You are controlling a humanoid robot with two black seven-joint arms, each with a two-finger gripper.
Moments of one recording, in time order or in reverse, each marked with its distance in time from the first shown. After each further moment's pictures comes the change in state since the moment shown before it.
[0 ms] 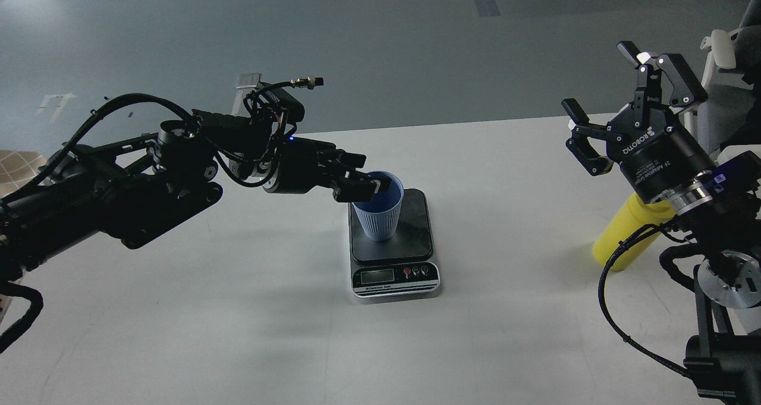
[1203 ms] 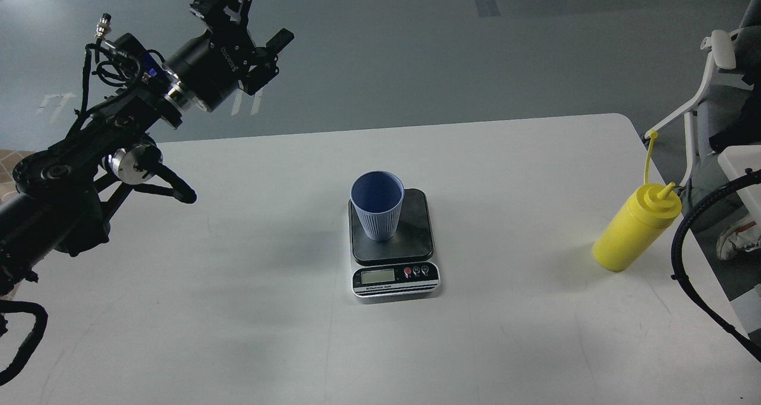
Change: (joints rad) left arm 0.141 0.025 -0.314 0.222 -1.205 -0.071 0.000; right arm 0.041 -0.097 0.324 0.012 0.894 0.032 -0.051
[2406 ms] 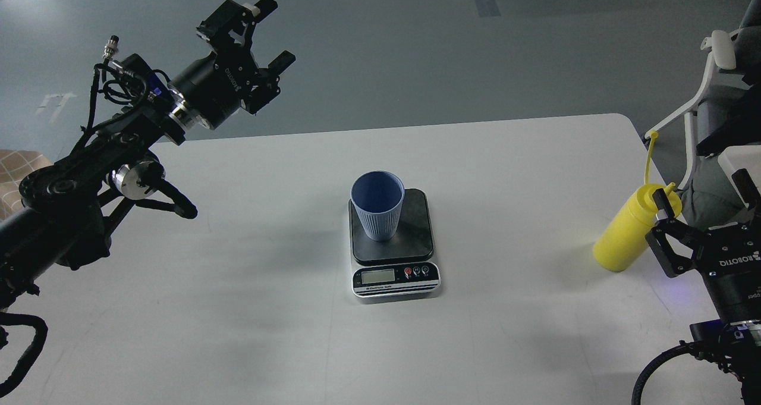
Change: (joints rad) left arm 0.041 0.004 0.003 -0.010 0.011 0.001 0.000; right arm -0.457 0.097 -0.136 -0.136 0.155 0.065 -0.208
